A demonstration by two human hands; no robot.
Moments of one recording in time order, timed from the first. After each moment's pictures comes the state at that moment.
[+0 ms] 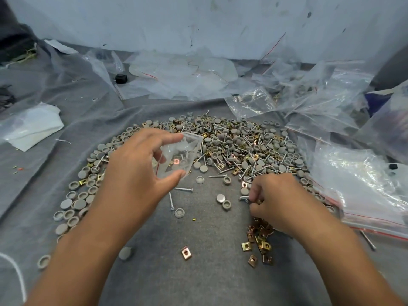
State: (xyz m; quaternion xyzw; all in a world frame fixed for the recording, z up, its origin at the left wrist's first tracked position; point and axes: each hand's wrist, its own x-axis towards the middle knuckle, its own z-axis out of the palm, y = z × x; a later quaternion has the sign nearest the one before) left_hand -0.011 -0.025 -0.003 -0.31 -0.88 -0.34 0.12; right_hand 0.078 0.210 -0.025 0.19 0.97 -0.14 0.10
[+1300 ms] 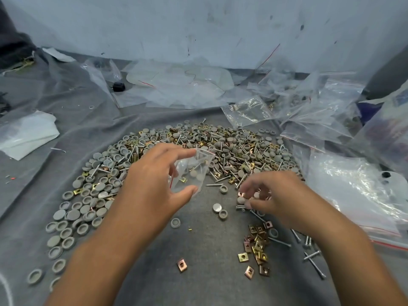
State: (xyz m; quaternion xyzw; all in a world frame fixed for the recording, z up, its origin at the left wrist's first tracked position) left_hand -0.007 -0.007 -0.008 -0.33 -0.88 -0.33 0.09; right_hand 0.071 0.238 -0.020 0.08 0.98 -0.20 0.04
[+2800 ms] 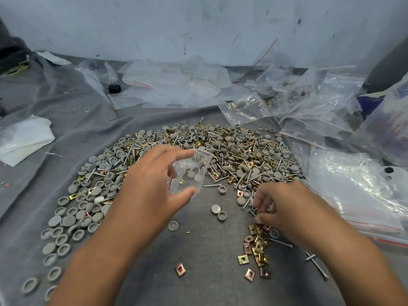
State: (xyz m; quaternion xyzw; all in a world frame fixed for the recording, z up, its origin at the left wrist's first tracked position) left_hand -0.011 -0.002 -0.012 -0.34 -0.88 -0.33 0.08; right_hand 0.092 0.230 -0.019 0.18 0.97 -0.14 0.11
